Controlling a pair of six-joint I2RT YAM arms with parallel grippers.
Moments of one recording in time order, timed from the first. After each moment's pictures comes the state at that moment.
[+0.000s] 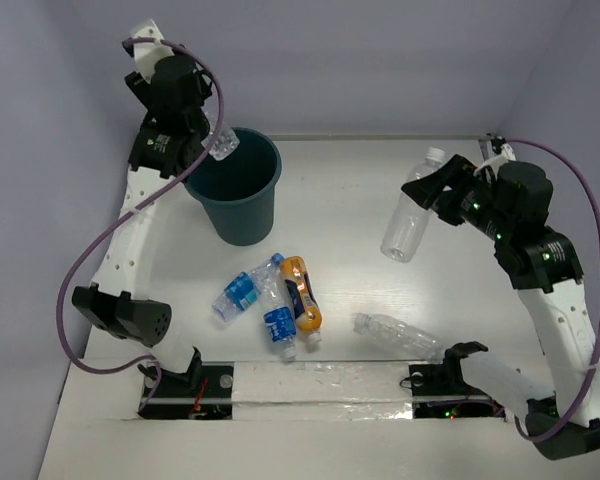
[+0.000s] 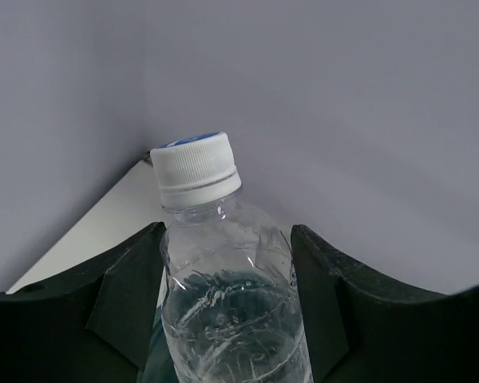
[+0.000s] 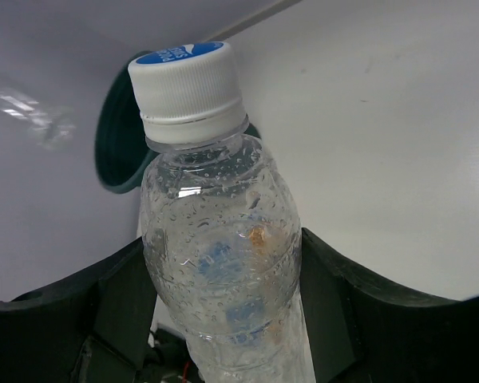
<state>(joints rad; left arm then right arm) -0.30 1.58 2.01 -0.51 -0.71 -0.36 0.23 0.93 1.31 -0.69 -0.20 0.73</state>
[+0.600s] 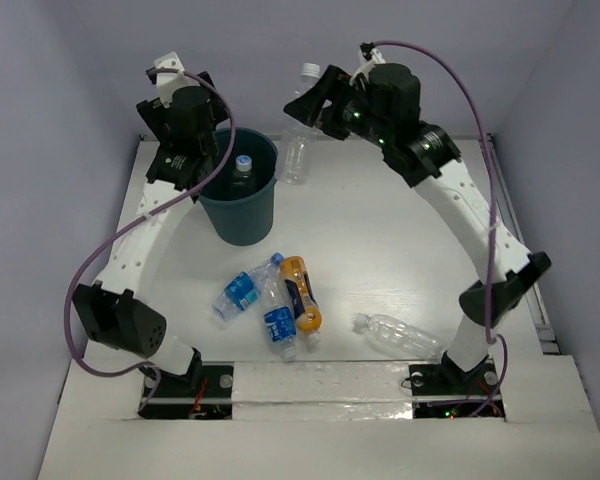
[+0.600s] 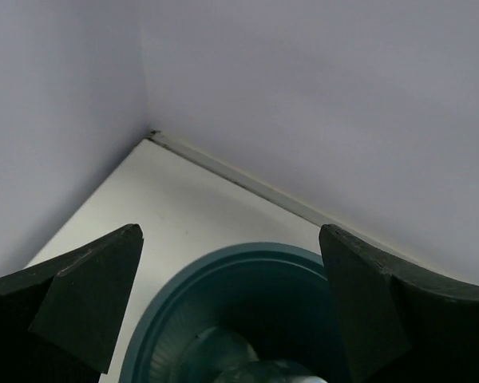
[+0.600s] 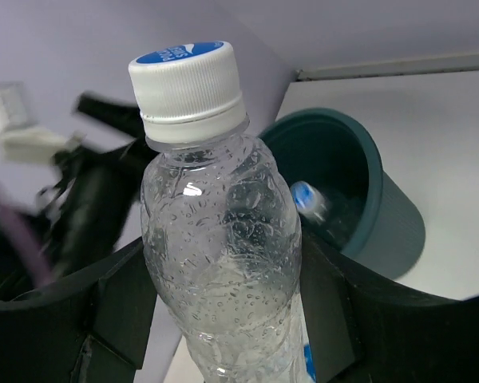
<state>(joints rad) -0.31 1.53 1.63 -0.24 -0.74 -0.27 0.63 1.72 2.13 -0.53 -0.09 0.78</state>
